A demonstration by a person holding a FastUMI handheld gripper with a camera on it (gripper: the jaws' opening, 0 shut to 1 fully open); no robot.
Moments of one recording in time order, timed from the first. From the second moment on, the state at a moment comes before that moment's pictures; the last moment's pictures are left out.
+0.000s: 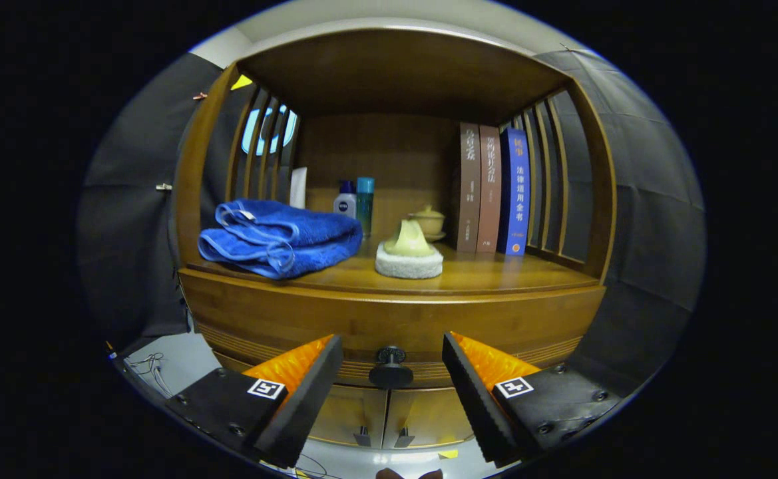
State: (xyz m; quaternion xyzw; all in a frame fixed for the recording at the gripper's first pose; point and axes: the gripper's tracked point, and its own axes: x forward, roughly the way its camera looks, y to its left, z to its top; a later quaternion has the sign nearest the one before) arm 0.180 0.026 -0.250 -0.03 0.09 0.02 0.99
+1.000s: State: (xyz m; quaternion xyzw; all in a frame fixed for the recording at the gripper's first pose) arm 0.067 0.000 -0.065 0.03 0.04 0.03 1.00
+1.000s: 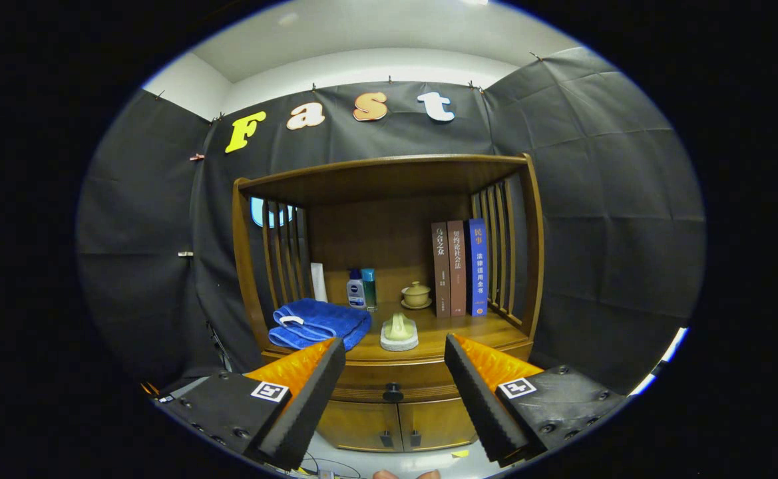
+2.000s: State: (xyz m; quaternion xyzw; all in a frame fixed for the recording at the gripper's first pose) arm 0.058 0.003 -0.051 0.02 0.03 0.03 1.00
